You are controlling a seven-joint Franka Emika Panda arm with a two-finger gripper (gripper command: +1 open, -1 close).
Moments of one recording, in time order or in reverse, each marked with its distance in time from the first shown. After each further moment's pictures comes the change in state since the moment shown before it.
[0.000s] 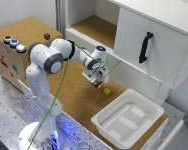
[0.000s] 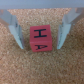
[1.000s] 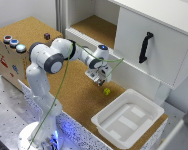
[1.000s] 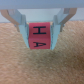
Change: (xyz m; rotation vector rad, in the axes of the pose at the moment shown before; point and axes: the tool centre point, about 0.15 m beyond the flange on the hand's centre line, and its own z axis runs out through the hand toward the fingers) arm -0.005 -0.025 -0.078 0.000 0.044 -0.199
